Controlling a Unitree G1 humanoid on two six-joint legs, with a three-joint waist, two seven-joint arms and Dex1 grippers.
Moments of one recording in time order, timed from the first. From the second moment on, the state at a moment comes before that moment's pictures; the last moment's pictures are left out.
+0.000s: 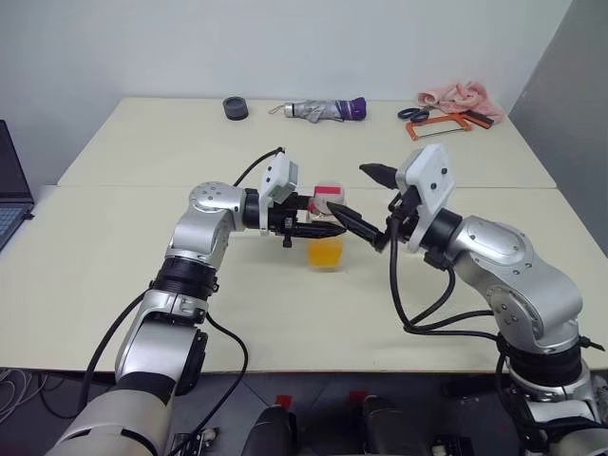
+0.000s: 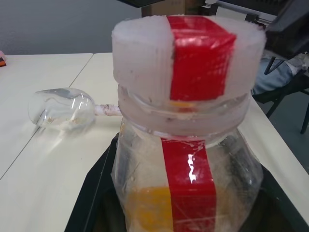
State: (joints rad) left arm -0.90 0.41 -0.12 0.49 -0.31 0.17 -1.43; right arm -0.56 -0.44 0.10 -0.58 0.44 0.78 0.44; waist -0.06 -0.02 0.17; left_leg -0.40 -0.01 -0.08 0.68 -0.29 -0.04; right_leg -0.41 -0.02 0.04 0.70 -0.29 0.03
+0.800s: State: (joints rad) left arm -0.90 0.41 -0.12 0.49 -0.31 0.17 -1.43; right arm -0.61 -0.45 0.06 -0.52 0.60 0.84 0.52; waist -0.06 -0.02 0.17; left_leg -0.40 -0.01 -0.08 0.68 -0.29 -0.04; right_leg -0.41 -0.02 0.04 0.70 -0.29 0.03
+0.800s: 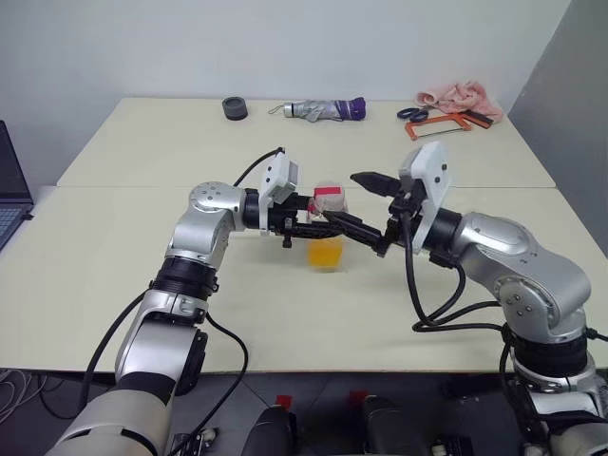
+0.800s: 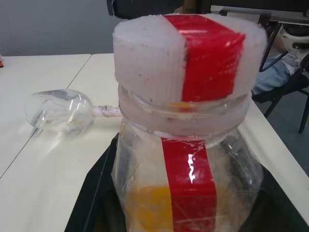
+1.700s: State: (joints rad) left arm -0.90 0.40 -0.12 0.47 -0.31 0.17 -1.43; right arm -0.66 -0.43 0.10 -0.40 0.57 0.77 0.61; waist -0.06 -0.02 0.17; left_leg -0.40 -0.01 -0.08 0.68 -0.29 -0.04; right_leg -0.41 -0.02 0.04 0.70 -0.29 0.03
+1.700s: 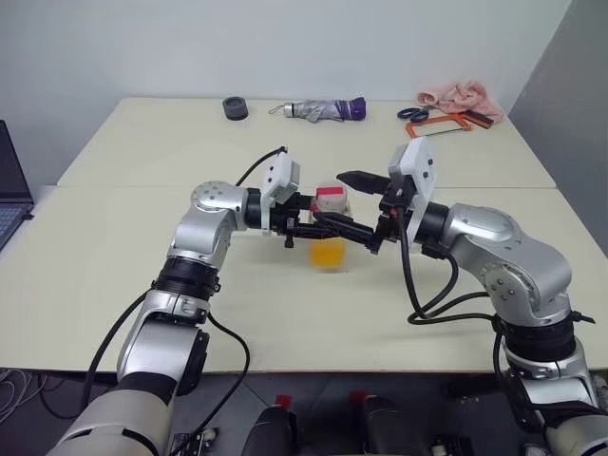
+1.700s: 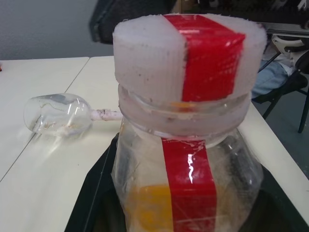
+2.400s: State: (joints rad) left arm -0.88 0.39 -0.12 0.47 -0.31 0.17 -1.43; right arm -0.67 -0.42 0.15 -0.38 0.45 0.66 0.63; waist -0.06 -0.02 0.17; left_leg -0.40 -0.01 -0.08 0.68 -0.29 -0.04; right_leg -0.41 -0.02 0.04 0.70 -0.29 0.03
